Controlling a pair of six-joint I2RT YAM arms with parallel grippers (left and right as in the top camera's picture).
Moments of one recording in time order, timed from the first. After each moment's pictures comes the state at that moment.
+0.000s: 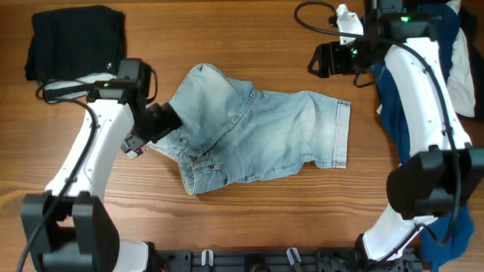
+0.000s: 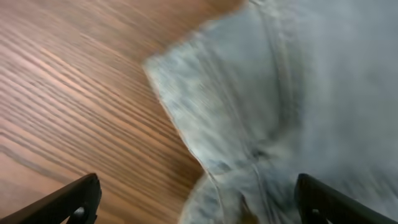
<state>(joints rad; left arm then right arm) -0.05 1.62 1.20 -1.09 0.04 -0.69 0.06 1.92 1.85 -1.19 -0.34 -0.11</state>
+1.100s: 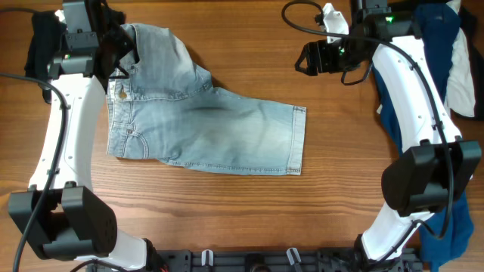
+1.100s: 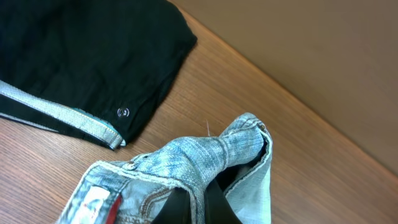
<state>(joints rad) 0.07 1.70 1.53 -0.60 -0.11 -0.55 0.11 1.94 1.85 -1.12 -0.40 -0.09</state>
